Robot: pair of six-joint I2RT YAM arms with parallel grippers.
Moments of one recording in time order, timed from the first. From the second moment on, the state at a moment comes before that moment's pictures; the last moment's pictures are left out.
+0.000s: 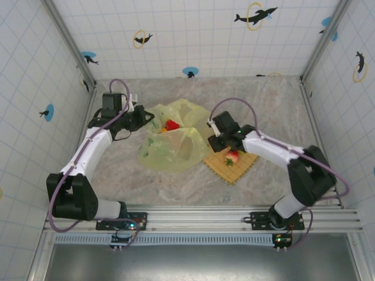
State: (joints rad) left arm -0.12 1.37 1.07 -0.46 0.62 -0.58; right arm 0.68 1.51 1.01 -0.46 0.10 0.04
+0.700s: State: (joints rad) left arm -0.12 1.37 1.07 -0.46 0.63 -0.58; right arm 0.67 1.32 1.03 -0.35 -0.14 0.07
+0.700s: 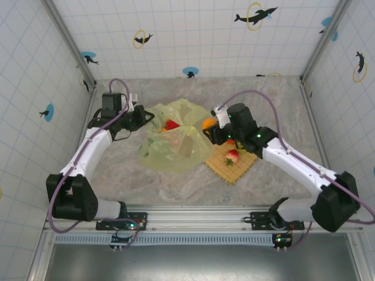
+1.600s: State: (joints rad) left arm -0.14 1.37 1.07 -0.44 0.67 -0.58; right arm 0.88 1.75 1.09 -0.11 -0.30 0.03
